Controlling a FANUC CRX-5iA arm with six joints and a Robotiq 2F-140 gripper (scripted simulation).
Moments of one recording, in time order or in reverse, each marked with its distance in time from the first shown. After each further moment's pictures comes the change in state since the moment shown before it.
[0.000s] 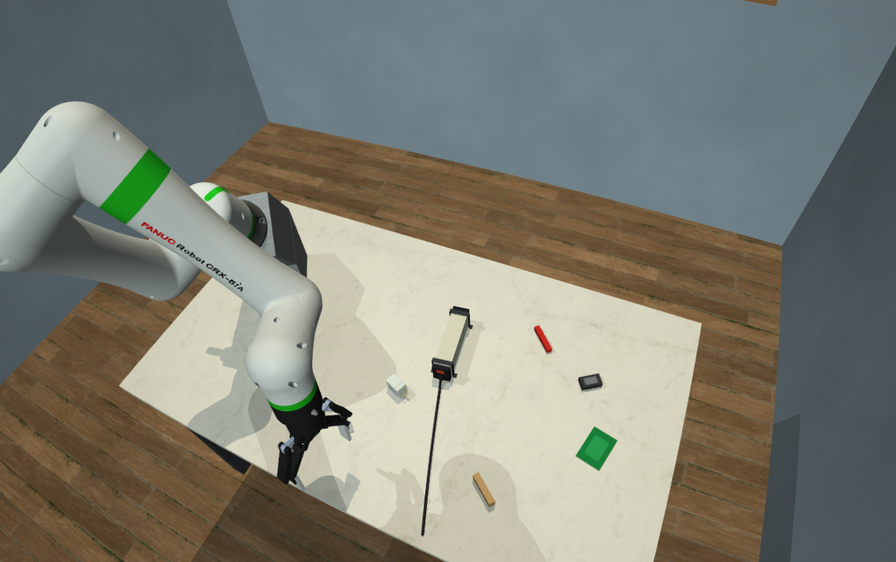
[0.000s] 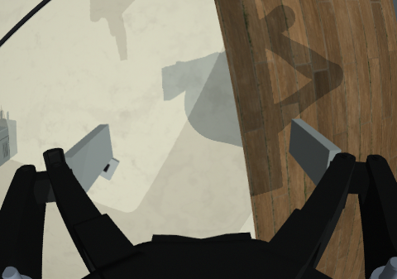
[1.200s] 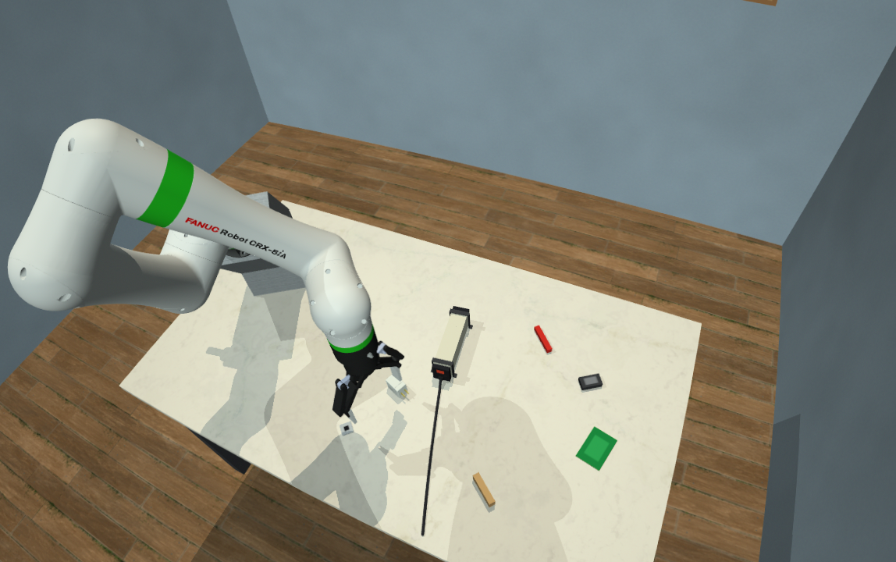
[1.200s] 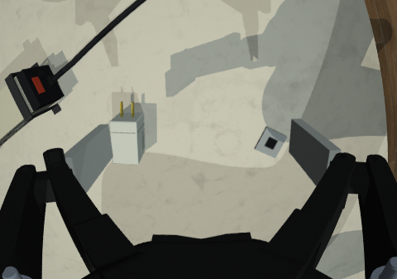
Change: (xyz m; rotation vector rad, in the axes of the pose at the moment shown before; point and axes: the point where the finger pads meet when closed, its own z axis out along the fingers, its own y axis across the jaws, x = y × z) arm -0.012 -0.190 -0.003 0.112 -0.047 0.128
